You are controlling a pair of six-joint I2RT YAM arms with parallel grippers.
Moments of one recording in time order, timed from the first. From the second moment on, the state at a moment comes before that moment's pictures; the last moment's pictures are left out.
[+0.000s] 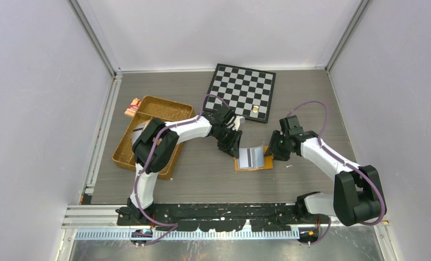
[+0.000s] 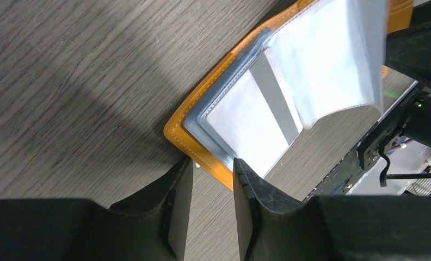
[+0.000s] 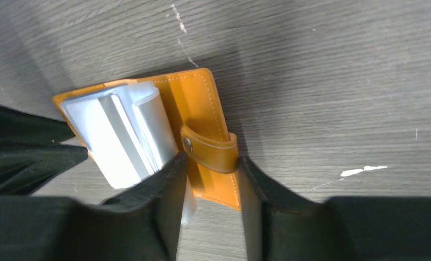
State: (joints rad) left arm -0.76 2.05 1.41 -0.47 0.47 -0.36; right arm 0.25 1.28 0.68 -0.53 -0.09 0.60
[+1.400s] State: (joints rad) left arm -0.64 1.73 1.03 -0.26 0.43 -0.56; right arm 0.47 1.47 0.65 -0.04 -0.41 0.81
